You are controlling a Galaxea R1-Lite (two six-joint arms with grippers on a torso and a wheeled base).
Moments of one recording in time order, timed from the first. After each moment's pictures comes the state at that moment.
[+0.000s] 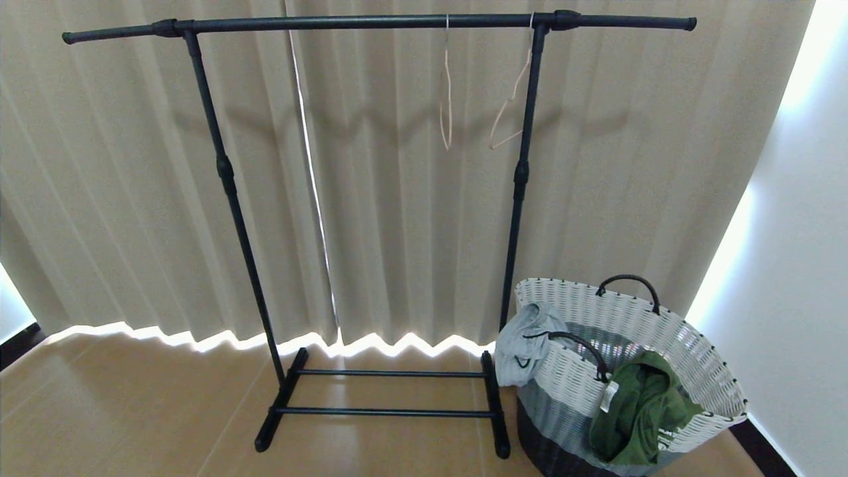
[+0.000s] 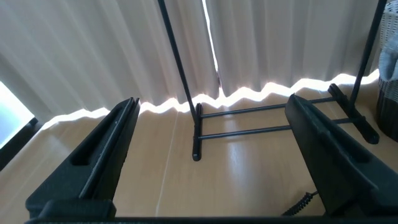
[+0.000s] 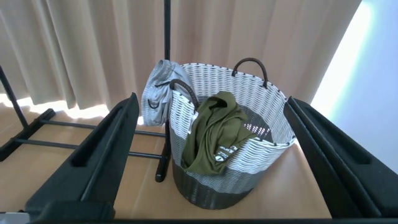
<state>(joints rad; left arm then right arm) -0.01 0.01 -0.02 0.11 0.05 0.25 0.00 0.00 0.00 0.00 0.03 -0.02</state>
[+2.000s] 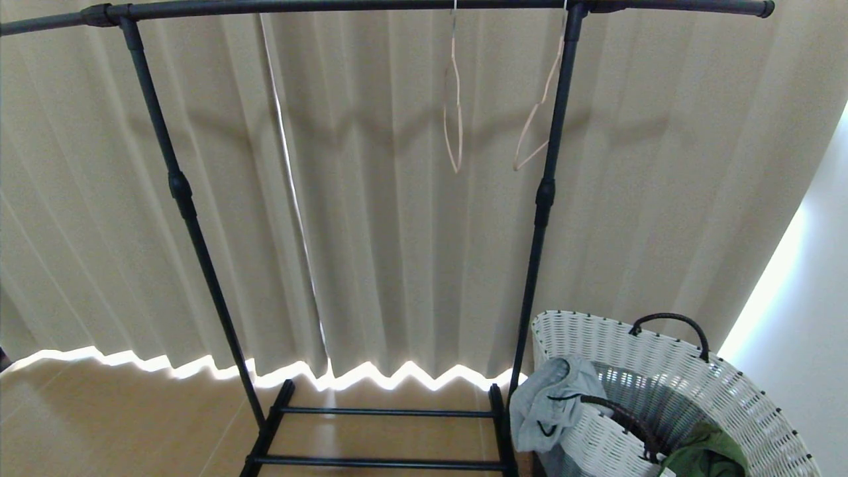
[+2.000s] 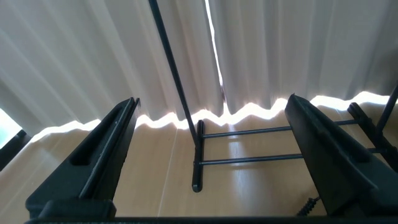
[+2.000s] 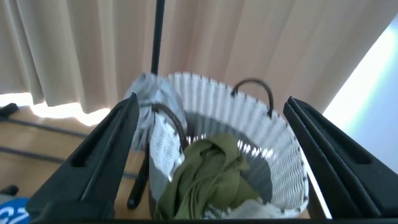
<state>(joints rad) -0.01 0.01 -0.02 0.11 0.07 0.25 -0.01 0.03 0.00 0.00 0.06 -0.14</state>
